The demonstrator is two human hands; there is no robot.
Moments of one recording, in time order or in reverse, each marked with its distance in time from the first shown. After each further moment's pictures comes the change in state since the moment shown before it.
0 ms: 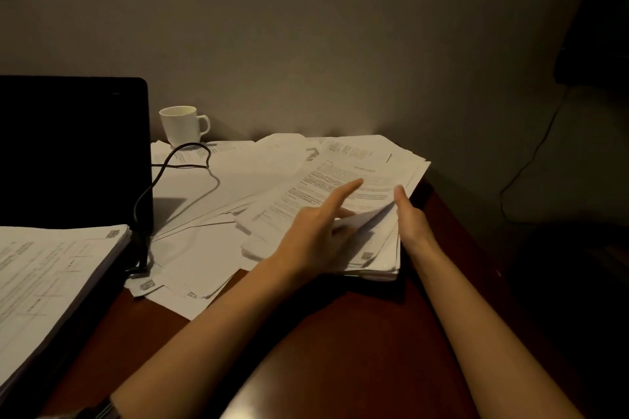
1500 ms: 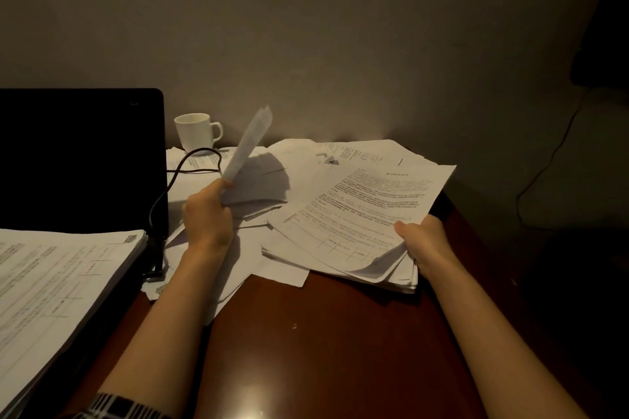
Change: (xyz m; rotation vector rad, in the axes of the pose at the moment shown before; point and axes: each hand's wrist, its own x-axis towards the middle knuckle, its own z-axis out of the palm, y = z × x) left_hand -0.023 -0.098 -0.075 0.382 0.430 -0.652; right_hand 0.009 0.012 -0.002 -0.038 0.065 -0.016
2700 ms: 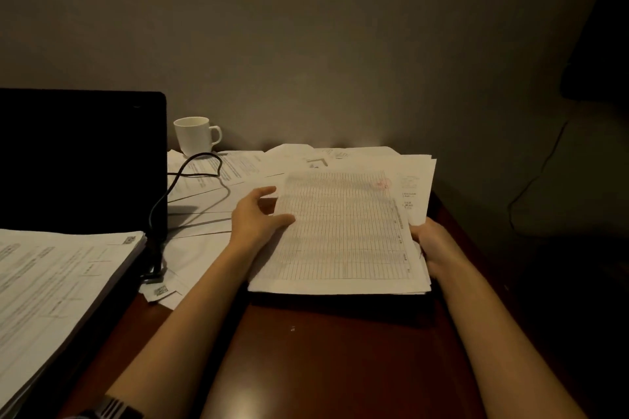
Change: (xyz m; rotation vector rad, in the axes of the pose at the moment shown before) left_hand -0.013 0.046 0.017 -0.467 -0.443 -0.325; right_hand 0.006 -0.003 -0.021 0.187 -0.257 0.075
